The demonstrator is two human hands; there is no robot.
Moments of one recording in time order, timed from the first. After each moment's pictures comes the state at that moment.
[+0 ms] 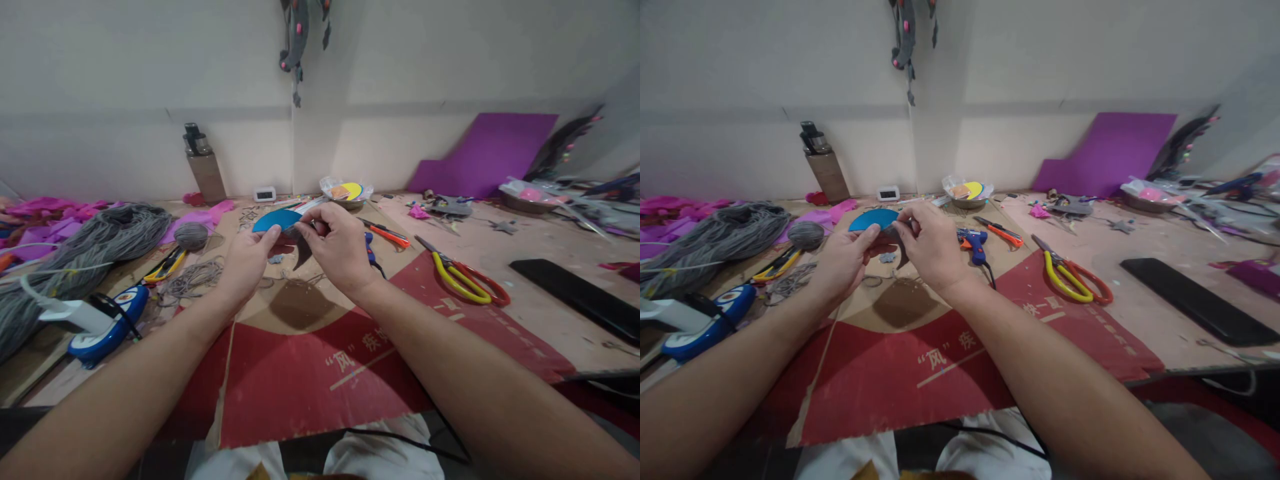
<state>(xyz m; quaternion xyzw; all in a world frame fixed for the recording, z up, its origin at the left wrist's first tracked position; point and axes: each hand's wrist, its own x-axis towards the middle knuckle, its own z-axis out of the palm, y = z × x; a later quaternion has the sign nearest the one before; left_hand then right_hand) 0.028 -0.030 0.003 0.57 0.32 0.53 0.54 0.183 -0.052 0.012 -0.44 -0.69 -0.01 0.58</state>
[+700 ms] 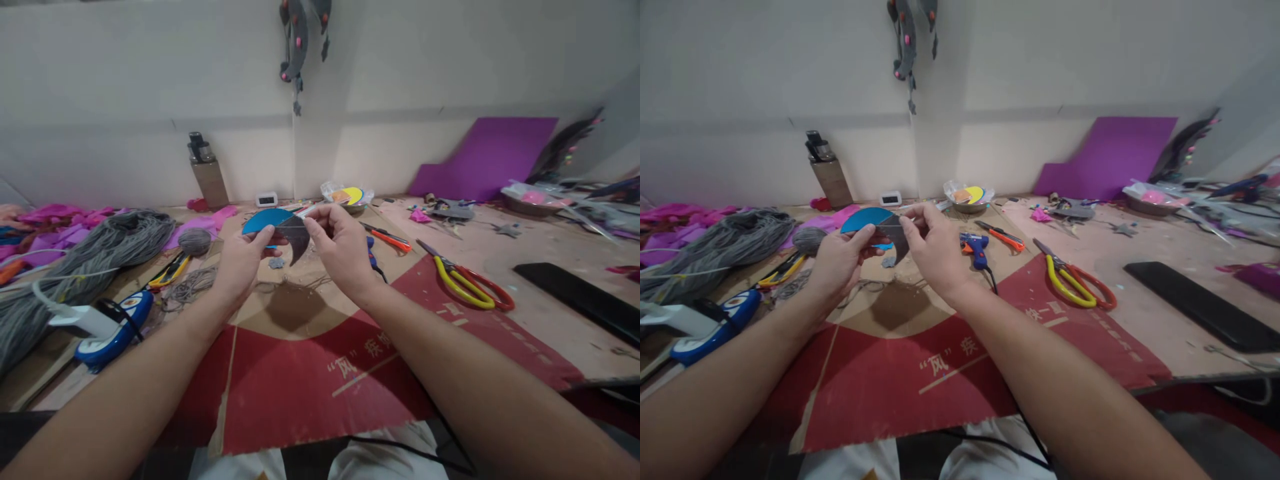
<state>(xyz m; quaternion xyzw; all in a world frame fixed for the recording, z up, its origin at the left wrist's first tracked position) 0.025 -0.027 0.011 0.54 0.35 0.59 0.49 0.180 -0.053 0.013 -0.41 -0.63 0.18 0.63</state>
